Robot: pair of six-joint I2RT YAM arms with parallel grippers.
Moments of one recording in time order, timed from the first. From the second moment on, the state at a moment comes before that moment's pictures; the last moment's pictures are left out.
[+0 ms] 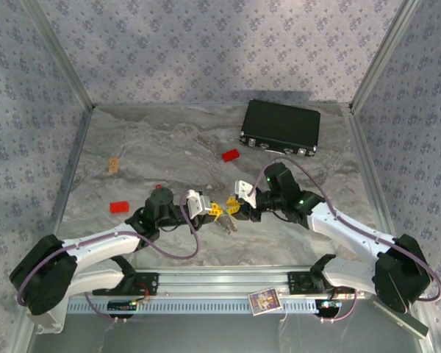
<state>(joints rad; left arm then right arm) -0.79 1.12 0.36 0.52 0.56 0.17 0.67 1.15 0.70 -0.16 -0.70 -0.49</state>
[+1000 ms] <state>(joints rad) -0.80 1.08 0.43 0.30 0.51 0.21 0.81 1.26 0.95 -0.52 -0.51 -0.67</state>
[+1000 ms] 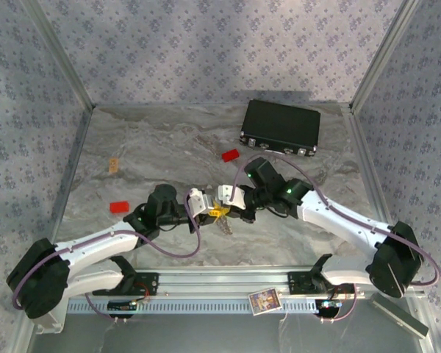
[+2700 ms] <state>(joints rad) -0.81 1.03 0.43 0.31 0.49 0.20 0.76 1.21 0.89 -0.46 -0.60 -0.63</state>
